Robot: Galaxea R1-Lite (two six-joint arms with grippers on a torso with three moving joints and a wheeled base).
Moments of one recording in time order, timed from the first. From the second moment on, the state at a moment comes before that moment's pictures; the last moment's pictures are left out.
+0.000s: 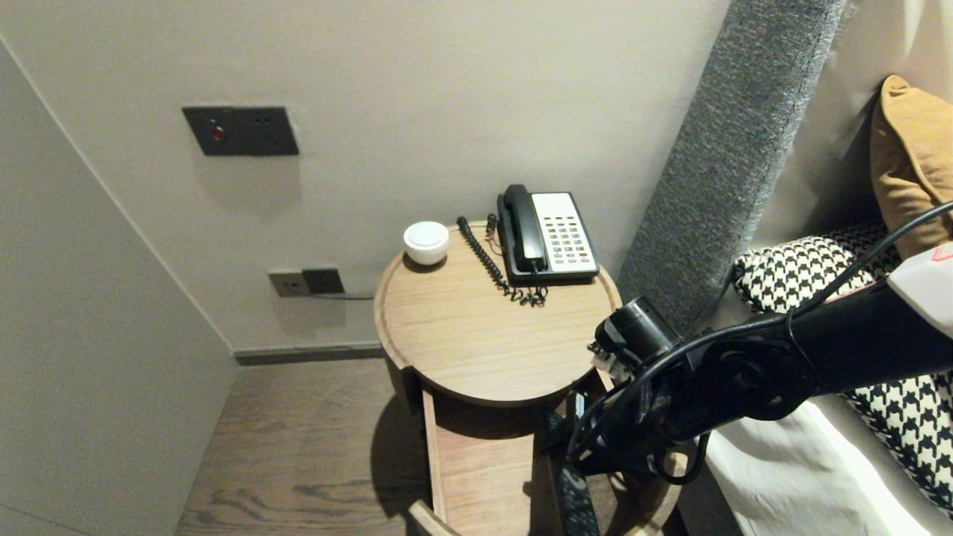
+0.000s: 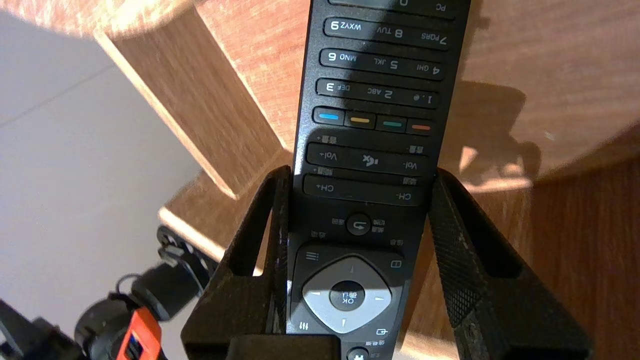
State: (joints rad) left arm 0.00 0.00 0.00 0.00 0.00 0.08; right arm 0.53 1.91 -1.03 0.14 0.38 0.82
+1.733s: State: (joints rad) left arm 0.00 0.00 0.00 0.00 0.00 0.09; right arm 0.53 1.57 -1.08 0.49 0.38 0.78
